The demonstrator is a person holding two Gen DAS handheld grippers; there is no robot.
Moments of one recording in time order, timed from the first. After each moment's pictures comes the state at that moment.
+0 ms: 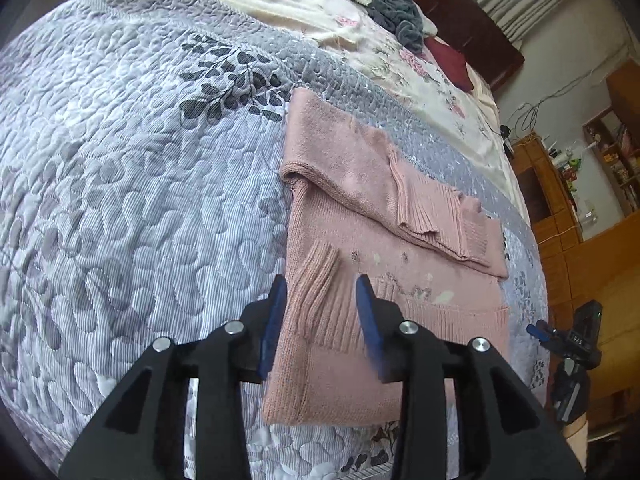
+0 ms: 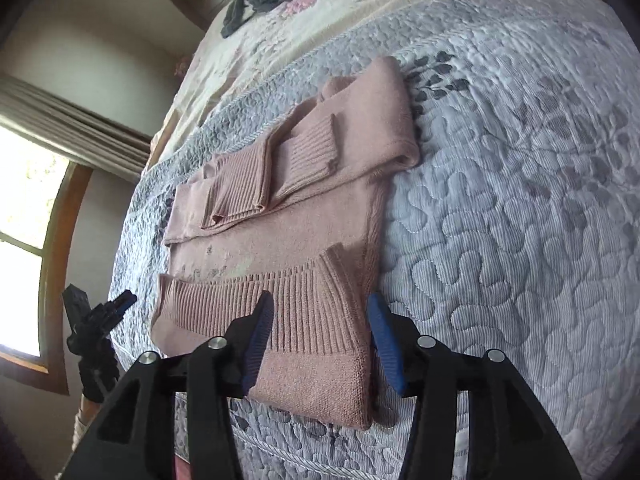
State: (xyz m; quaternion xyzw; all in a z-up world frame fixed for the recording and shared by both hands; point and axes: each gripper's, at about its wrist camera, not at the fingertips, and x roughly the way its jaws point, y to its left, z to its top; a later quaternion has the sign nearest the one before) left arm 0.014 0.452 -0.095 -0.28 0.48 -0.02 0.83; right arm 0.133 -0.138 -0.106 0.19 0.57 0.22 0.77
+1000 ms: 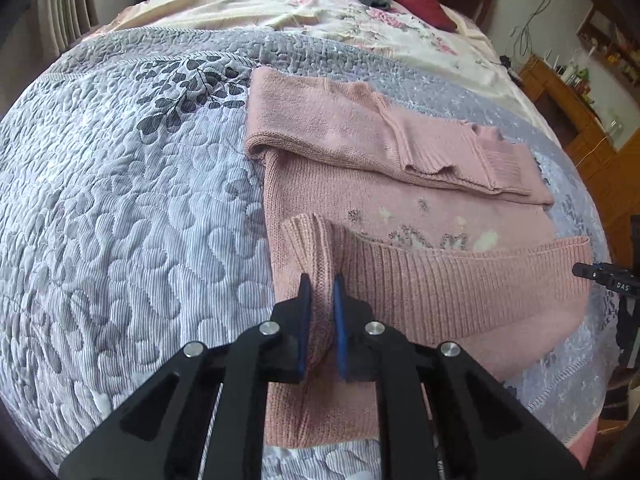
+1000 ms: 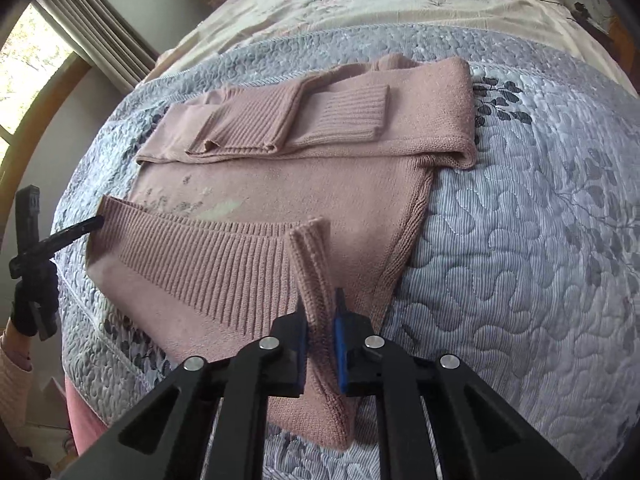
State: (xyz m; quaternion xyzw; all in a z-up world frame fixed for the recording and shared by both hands) left arm 0.013 0.397 -0.112 -0.14 0.50 -0.02 0.85; right arm 0.107 -0.081 -0.116 0.02 0.57 0.24 0.79
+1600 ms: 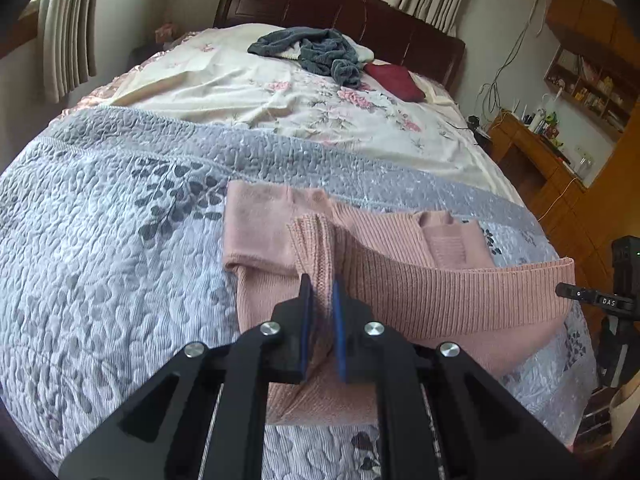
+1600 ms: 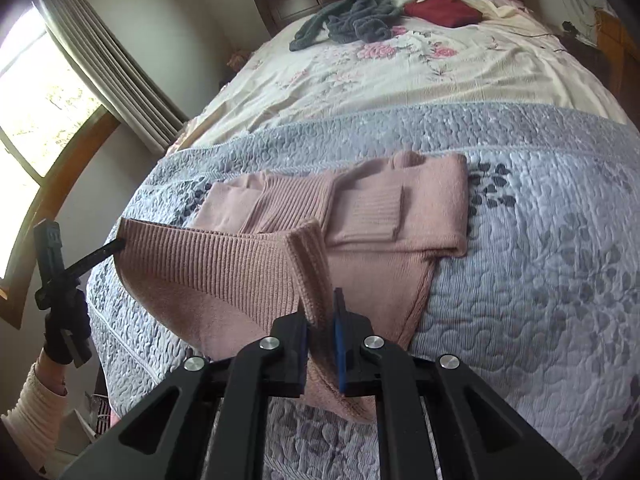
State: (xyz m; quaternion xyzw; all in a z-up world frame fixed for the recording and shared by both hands) left arm 0.032 0.390 -0.015 -0.15 0.39 -0.04 0.91; right arm 0.124 -0.089 -0.022 0.08 0.48 0.26 0.83
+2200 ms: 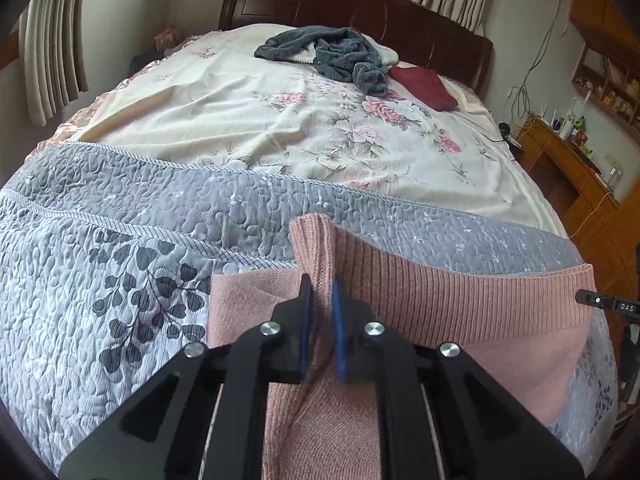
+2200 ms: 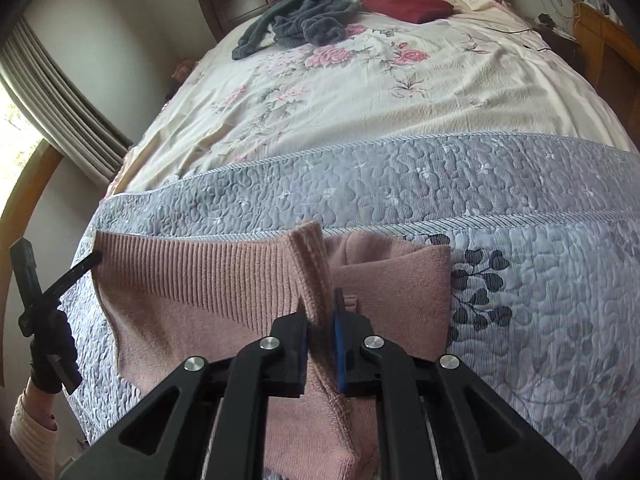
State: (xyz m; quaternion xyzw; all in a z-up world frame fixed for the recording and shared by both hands) left arm 0.213 0.400 -0.048 -0.13 0.40 0.00 0.91; right arm 0.293 -0.067 -0.054 0.09 0.51 0.19 0.84
